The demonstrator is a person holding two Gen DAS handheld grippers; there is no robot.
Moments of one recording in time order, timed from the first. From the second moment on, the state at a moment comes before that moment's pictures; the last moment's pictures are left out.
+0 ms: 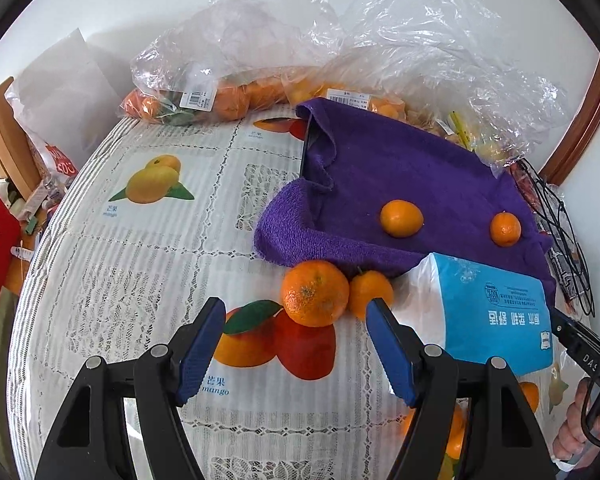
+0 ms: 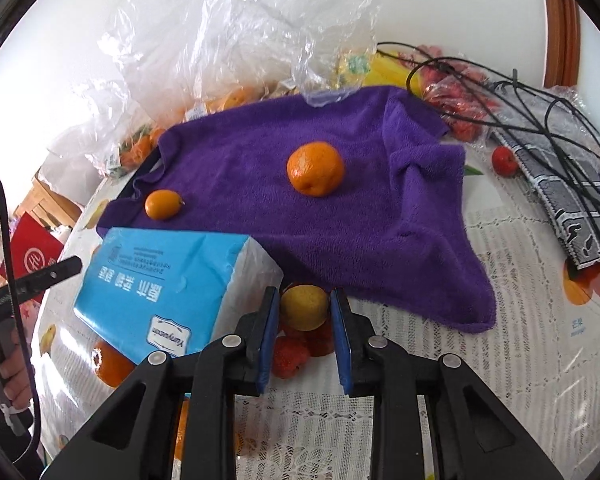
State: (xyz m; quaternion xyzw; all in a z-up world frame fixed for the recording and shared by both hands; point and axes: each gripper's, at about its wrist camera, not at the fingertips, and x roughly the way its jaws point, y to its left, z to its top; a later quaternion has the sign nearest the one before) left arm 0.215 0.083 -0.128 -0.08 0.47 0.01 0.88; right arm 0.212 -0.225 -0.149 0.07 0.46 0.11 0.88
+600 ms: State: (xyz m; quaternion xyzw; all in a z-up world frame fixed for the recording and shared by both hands) left arm 0.238 0.069 -0.156 -0.06 0.48 -0.04 0.88; right arm 0.195 -0.248 -0.165 0.07 0.48 0.05 0.87
